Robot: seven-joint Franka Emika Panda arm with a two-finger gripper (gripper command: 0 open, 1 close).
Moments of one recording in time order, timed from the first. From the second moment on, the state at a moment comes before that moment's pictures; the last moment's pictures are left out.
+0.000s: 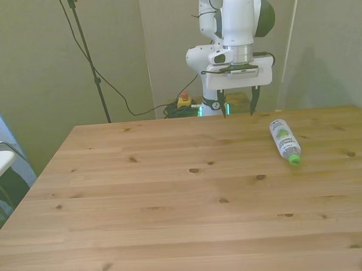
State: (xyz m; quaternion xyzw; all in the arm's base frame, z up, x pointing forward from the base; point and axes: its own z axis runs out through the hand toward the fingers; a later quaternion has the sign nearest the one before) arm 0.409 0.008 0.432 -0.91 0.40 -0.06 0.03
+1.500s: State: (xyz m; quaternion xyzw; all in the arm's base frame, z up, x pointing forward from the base) arm 0.606 0.114 0.372 -0.89 0.45 -0.04 0.00
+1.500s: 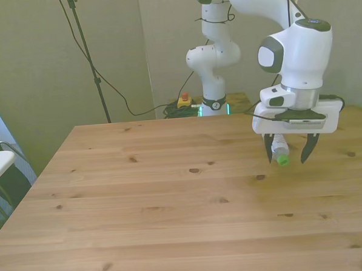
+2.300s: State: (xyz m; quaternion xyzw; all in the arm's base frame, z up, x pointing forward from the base) arm 0.601 0.120 0.356 -0.89 0.45 -0.02 -0.02
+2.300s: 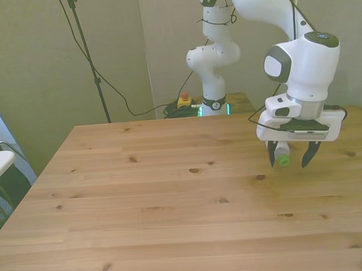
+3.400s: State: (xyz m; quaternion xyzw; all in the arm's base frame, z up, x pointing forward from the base) arm 0.601 0.104 0.352 -0.87 0.49 0.03 -0.04
